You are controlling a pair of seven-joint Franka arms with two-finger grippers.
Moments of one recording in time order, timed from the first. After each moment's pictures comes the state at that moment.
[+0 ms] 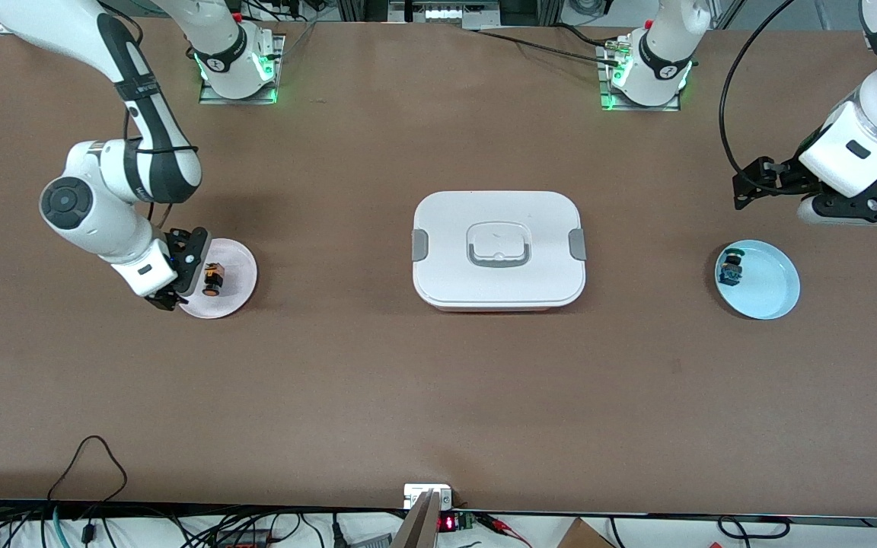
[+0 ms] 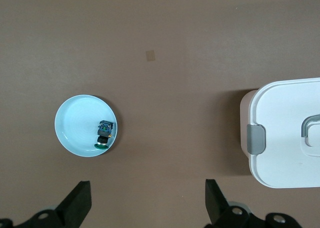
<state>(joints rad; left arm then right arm) -0.07 0.01 -0.03 -1.66 0.03 1.65 -0.06 0.06 0.32 0.00 -2.12 -0.05 2.47 -1.32</state>
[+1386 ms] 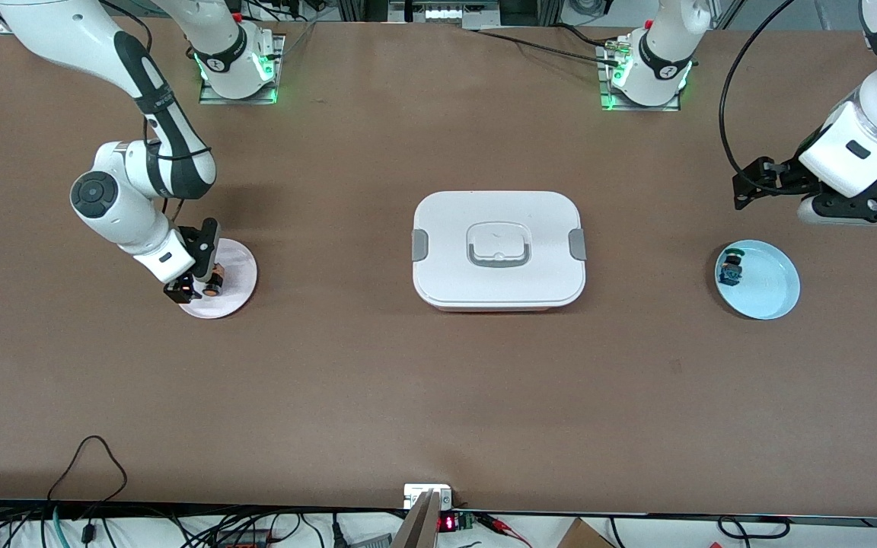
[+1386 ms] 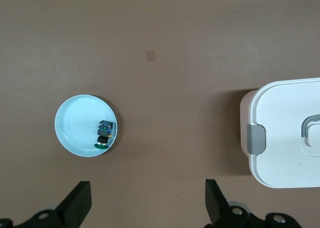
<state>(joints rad) -0.07 0.01 -0.03 -1.66 0.03 1.65 -0.06 0.04 0.36 -0.01 -2.24 -0.05 2.67 -1.47</state>
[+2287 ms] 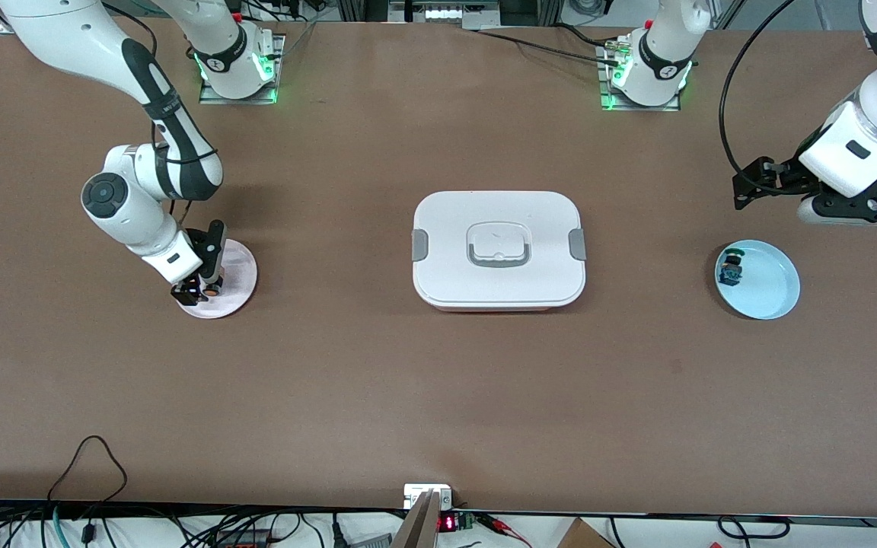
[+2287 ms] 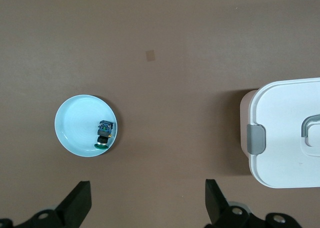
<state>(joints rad) -0.07 0.01 -0.03 -1.66 0.03 1.65 -0.06 0.04 0.39 0.00 -2.25 -0.05 2.73 -1.47</state>
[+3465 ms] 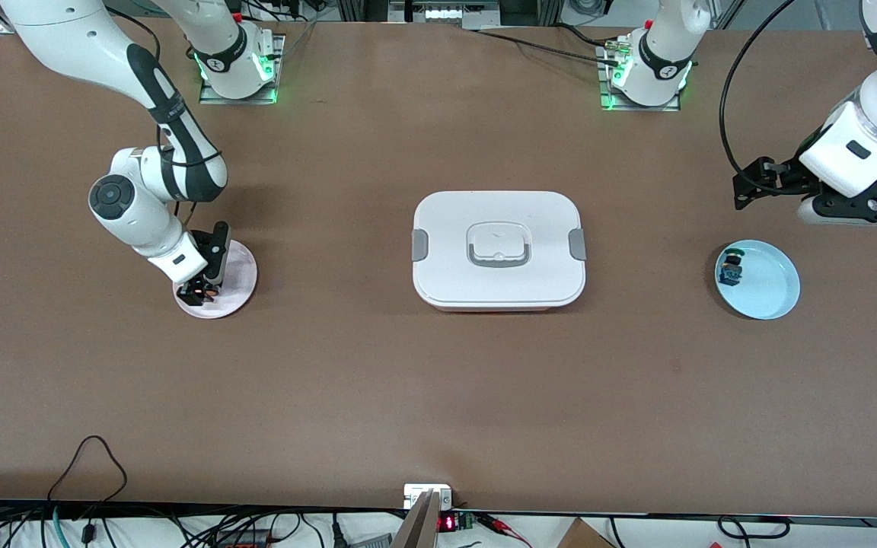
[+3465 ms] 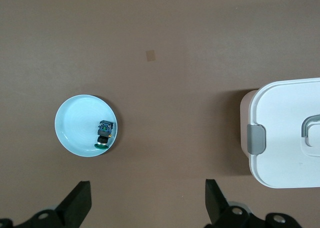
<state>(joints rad) -0.07 0.01 -0.03 -1.66 0.03 1.65 -0.06 0.05 0.41 0.01 -2.25 -0.05 2.76 -1.47</state>
